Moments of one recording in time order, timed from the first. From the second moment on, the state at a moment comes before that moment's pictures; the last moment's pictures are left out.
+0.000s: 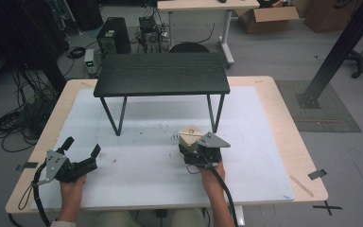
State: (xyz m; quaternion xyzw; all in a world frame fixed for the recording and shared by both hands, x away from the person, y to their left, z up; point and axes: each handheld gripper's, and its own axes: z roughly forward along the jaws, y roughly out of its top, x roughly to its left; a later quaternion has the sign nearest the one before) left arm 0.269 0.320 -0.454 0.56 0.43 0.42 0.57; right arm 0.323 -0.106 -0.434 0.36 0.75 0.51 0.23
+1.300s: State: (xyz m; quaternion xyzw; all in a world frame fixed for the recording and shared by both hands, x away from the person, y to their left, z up) left arm 0.269 0.320 -0.454 0.56 0.43 0.42 0.57; right arm 0.315 -0.127 -0.356 0.32 0.68 0.60 0.28
